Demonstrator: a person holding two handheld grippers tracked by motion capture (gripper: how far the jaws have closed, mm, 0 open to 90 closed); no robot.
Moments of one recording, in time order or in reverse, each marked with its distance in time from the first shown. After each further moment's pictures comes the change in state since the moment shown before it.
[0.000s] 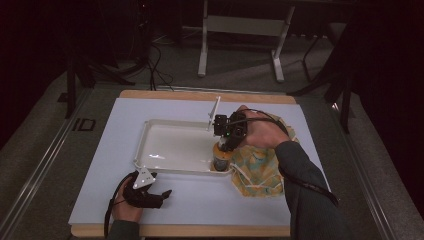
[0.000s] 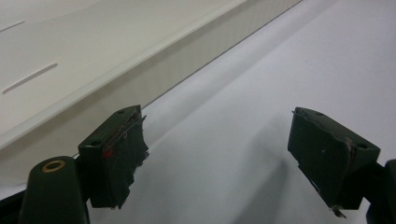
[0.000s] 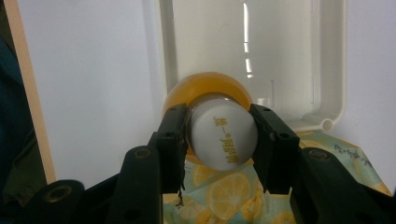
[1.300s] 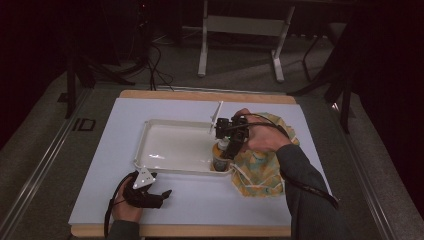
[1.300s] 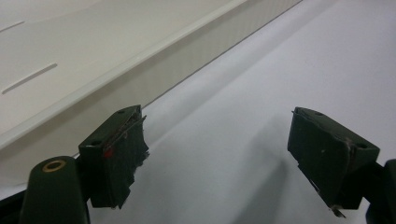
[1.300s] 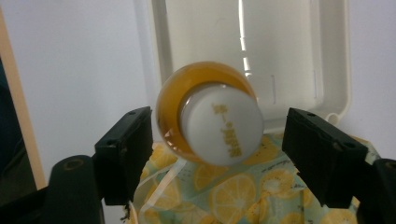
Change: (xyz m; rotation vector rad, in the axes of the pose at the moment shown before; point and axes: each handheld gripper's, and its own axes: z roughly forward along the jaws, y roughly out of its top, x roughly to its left) left arm 0.000 0.000 0.000 -0.001 -0.002 0.000; right arm 0.003 -0.009 0.011 -0.015 -0.022 0.031
